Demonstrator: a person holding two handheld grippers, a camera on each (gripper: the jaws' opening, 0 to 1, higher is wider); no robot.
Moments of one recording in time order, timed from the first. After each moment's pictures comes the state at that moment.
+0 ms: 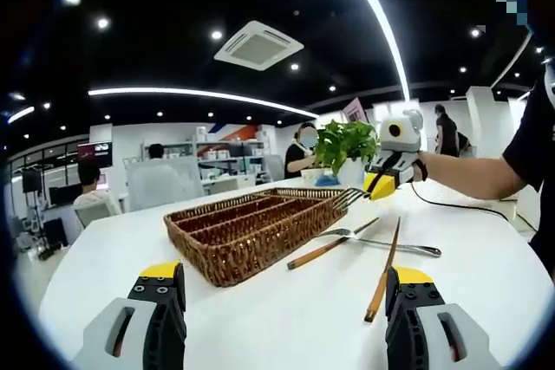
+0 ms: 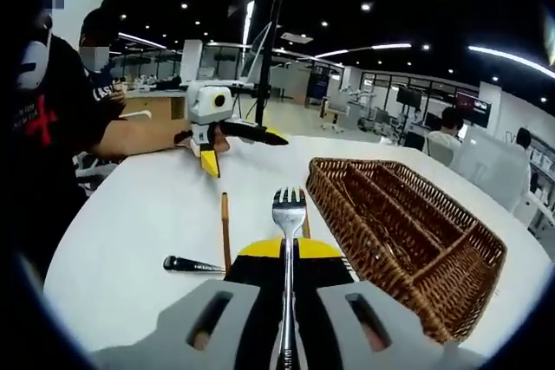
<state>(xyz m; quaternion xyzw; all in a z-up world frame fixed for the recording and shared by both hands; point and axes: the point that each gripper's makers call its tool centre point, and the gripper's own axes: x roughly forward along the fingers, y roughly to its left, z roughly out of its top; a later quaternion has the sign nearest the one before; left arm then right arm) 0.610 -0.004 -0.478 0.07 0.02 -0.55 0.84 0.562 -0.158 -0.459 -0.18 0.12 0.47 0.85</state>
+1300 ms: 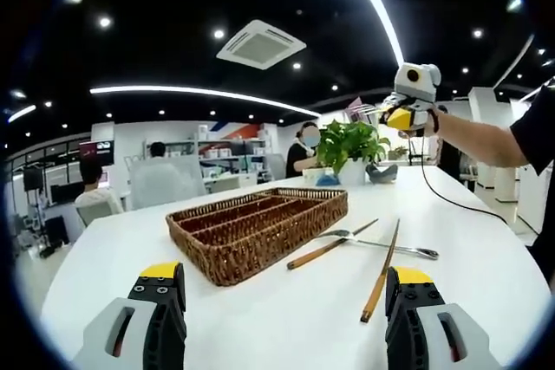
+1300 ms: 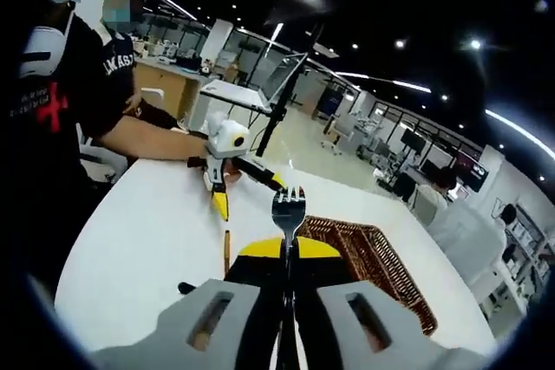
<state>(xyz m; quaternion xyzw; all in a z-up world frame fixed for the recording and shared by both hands) 0.603 0.000 -0.475 0.07 0.02 -0.54 0.84 0.523 -0.131 -0.356 -0.29 0.04 0.47 0.83</state>
